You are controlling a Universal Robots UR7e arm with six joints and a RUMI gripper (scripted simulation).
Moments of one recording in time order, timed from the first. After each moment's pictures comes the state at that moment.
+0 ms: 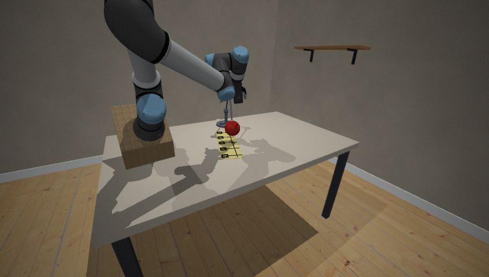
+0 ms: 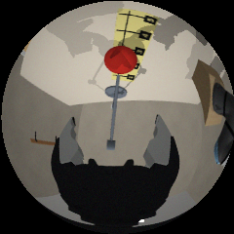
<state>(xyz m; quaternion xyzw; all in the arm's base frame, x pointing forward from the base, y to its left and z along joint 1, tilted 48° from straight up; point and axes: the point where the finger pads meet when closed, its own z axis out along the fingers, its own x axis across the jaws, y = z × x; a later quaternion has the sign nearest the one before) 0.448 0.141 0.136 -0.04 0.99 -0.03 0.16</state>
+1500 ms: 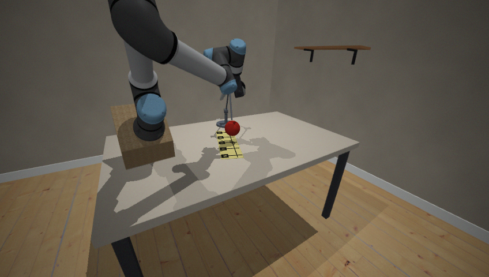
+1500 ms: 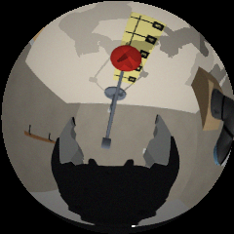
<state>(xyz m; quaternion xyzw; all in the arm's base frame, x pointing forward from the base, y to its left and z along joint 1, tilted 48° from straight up) 0.448 0.164 0.138 -0.10 0.98 -0.08 0.16</state>
